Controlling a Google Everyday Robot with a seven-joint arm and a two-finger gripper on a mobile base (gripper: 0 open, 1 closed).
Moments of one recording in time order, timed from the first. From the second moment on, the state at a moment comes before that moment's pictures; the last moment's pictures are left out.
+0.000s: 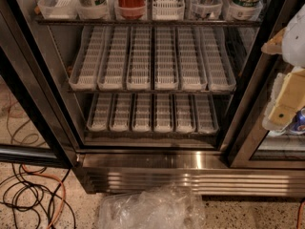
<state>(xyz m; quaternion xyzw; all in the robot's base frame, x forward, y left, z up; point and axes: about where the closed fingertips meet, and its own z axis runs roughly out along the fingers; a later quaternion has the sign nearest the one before) 0.438 -0.217 0.976 -0.60 0.78 -0.03 0.16</state>
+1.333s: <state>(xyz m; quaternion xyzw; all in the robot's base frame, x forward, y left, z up) 0.464 -0.178 1.029 -0.56 0.76 0.06 0.32</state>
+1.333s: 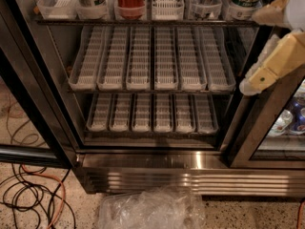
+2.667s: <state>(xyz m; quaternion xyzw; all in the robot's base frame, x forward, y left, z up) 0.492 -0.075 1.032 -0.61 0.68 0.14 0.37</state>
